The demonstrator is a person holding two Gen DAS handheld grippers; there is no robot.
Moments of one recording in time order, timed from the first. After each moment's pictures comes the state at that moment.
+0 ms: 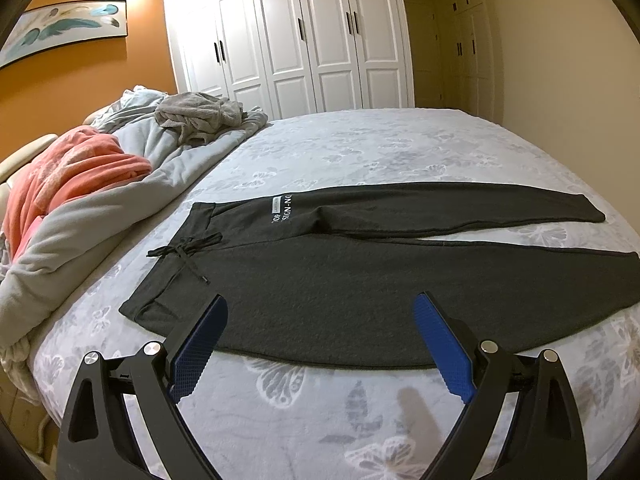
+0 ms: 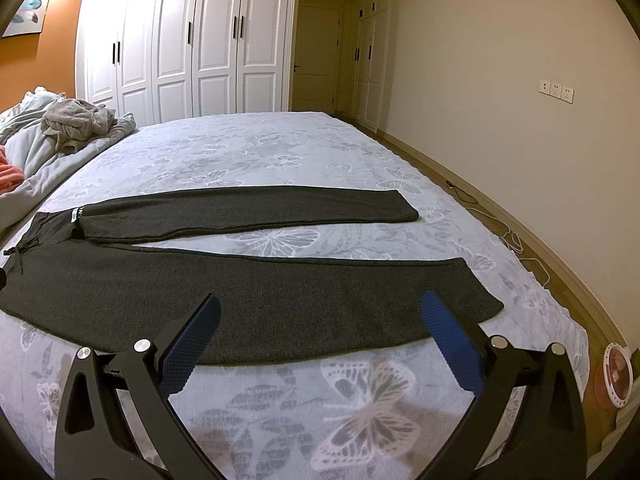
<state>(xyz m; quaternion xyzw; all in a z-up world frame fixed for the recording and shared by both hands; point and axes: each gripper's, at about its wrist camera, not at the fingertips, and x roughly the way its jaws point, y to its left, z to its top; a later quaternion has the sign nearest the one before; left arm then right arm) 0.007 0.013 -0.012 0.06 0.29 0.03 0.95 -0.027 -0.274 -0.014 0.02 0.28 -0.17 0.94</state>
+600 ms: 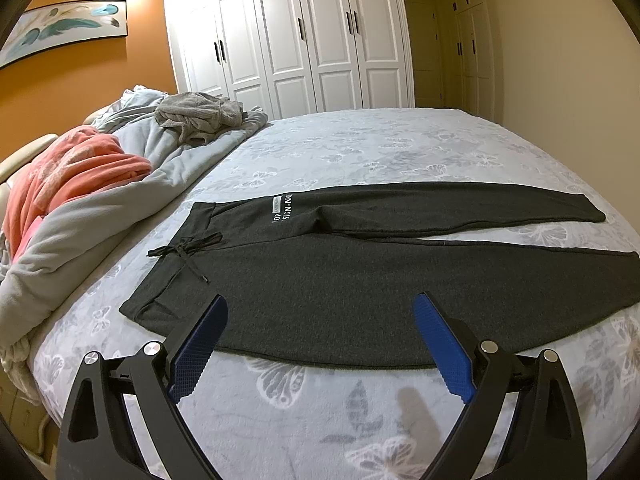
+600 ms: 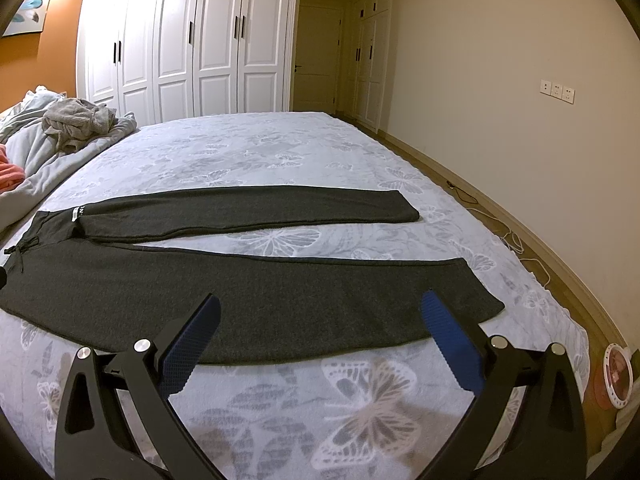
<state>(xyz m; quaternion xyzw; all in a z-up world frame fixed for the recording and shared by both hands) 0.008 0.012 -0.012 0.06 0.29 0.03 0.95 -0.027 -0.273 -0.013 0.02 0.29 -0.17 0.94</state>
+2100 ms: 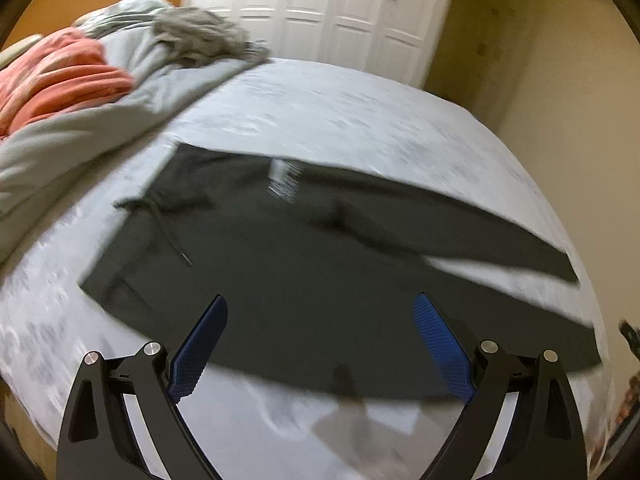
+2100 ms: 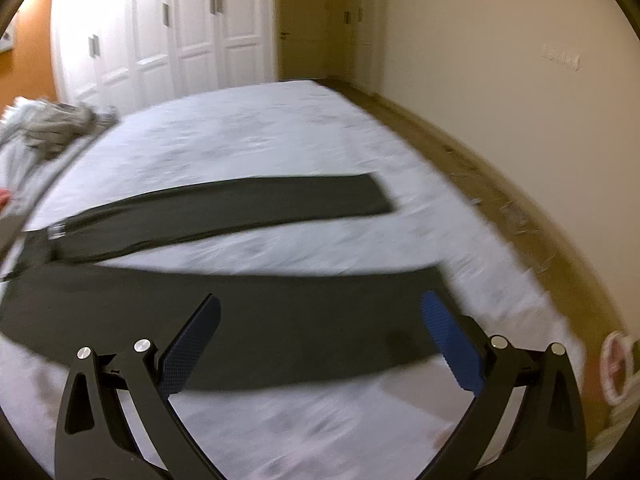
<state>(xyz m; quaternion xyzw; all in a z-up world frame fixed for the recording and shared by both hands) 0.099 0.116 0.007 -0.09 0.39 -0.01 0.92 0.041 -0.392 0.005 0.04 0.37 -0.19 0.91</state>
